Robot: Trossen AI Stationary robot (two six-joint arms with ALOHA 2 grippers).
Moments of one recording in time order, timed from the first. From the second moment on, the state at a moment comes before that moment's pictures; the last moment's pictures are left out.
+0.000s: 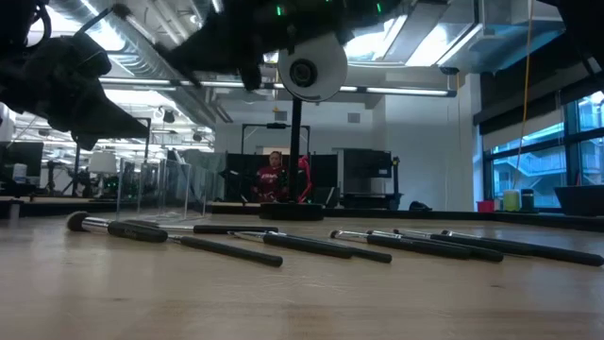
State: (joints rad) left arm -0.42 0.41 0.05 -0.04 -0.71 -0.51; right arm 0.01 2.03 1.58 0.14 -0.08 0.03
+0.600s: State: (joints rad) left arm -0.42 0.52 0.05 0.30 -0.69 -0.28; right arm 0.00 2.03 1.18 0.92 0.00 0.10
